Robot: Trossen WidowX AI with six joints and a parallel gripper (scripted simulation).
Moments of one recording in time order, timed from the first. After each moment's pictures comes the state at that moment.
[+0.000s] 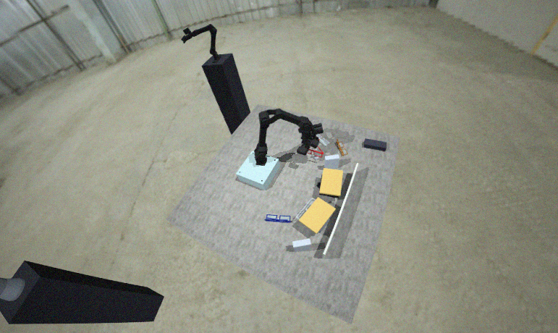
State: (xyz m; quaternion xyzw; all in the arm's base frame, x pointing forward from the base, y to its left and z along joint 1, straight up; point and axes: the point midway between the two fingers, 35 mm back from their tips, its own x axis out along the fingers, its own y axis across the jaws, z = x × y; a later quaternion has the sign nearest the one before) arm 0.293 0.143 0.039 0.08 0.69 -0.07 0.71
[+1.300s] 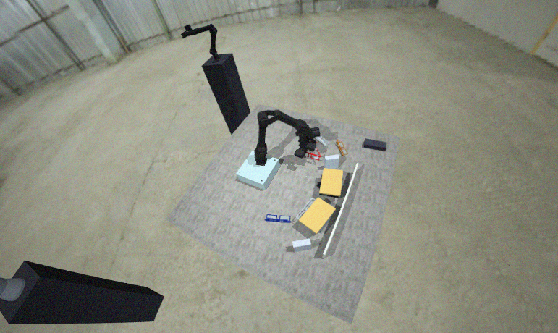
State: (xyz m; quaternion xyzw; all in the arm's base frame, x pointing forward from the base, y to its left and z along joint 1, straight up) arm 0.277 0.131 0.019 0.09 0.69 -0.08 0.71
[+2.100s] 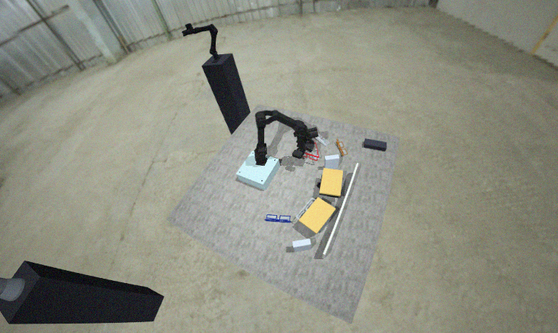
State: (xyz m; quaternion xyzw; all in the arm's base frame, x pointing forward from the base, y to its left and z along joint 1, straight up) arm 0.265 0.124 0.019 0.09 0.69 -0.08 0.71
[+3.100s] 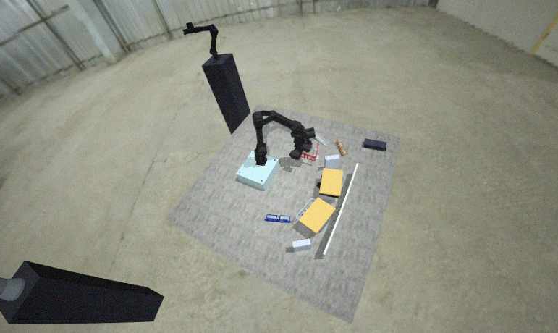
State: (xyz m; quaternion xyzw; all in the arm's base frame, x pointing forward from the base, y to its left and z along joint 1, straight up) arm 0.249 0.119 0.018 0.08 0.70 -0.07 0.71
